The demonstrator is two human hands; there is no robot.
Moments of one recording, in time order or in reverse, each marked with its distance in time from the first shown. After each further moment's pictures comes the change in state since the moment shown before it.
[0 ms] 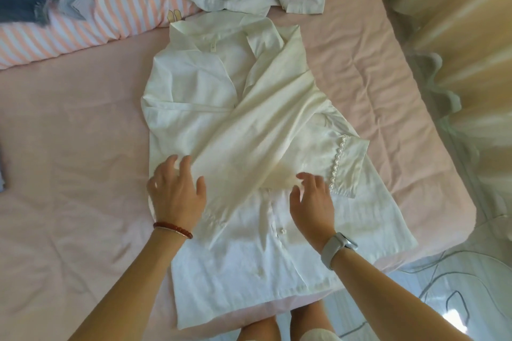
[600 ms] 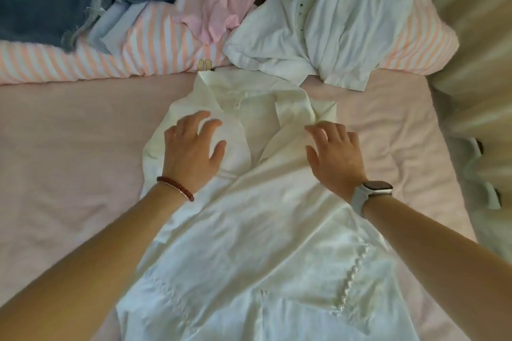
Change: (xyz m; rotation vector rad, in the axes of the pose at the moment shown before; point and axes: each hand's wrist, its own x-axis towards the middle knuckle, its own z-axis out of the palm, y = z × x) left_hand 0.176 0.035 -0.022 -0.142 0.398 0.182; right_hand 0.234 -0.075 -0.059 -0.446 0.190 -0.751
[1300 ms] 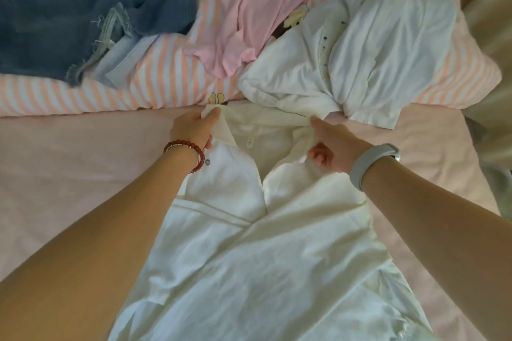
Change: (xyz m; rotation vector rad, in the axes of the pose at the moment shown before) left_hand 0.122 -0.037 0.018 -0.738 -0.169 -0.842; right_hand 0.142 -0.012 0.008 1.239 -0.469 1.104
